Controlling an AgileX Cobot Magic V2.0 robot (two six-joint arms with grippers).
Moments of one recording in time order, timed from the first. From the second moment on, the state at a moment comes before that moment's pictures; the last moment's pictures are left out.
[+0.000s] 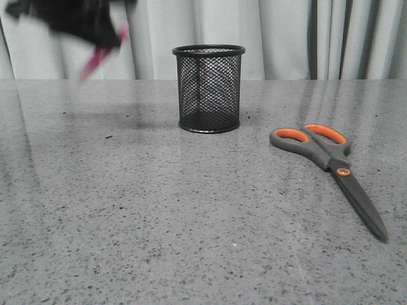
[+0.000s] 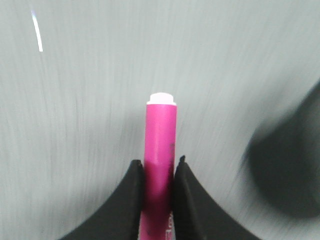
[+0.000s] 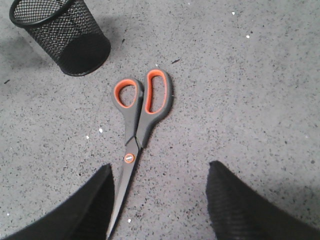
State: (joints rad) left arm -0.42 1.57 -1.25 -0.14 0.31 -0.03; right arm 0.40 0.65 -0.65 -0.06 0.68 0.36
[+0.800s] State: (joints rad) left arm -0.70 1.76 -1.25 -0.27 -0.32 -0.03; right arm 0.40 0.65 -0.65 -0.06 0.49 0.36
